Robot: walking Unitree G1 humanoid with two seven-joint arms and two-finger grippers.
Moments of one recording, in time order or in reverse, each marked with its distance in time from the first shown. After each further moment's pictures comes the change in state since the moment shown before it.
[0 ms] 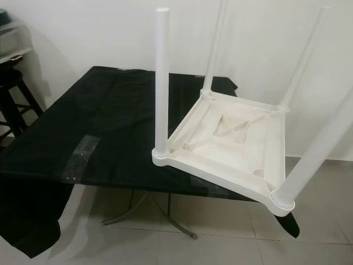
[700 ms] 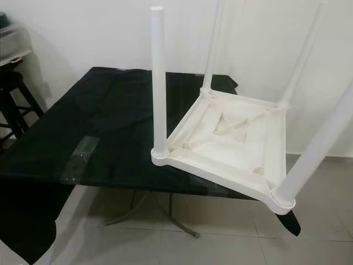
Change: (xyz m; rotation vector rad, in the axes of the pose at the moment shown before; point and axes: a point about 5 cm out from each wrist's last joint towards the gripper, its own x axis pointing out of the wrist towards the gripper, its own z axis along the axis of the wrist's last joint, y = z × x) left arm 0.002 -0.009 0.021 -0.087 -0.052 -0.051; right arm 0.000 0.005 0.020 -0.006 -0.048 0.015
